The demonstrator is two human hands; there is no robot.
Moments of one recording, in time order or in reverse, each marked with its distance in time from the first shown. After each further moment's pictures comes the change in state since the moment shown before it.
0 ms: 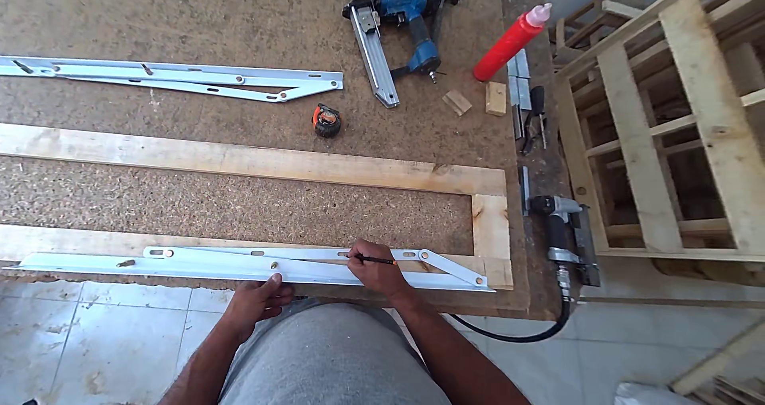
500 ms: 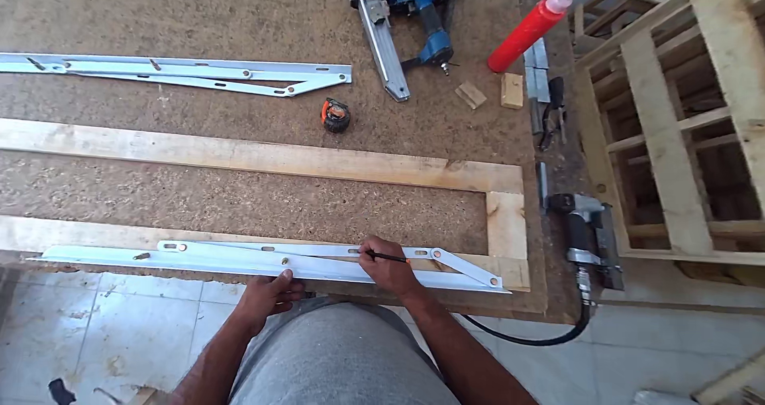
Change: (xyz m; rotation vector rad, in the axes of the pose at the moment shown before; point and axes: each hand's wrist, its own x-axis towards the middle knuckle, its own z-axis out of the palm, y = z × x) left_hand 0.003 0.001 -0.002 0.001 -0.032 -0.018; right_hand 0.002 0.001 0.000 -0.039 0.006 -0.003
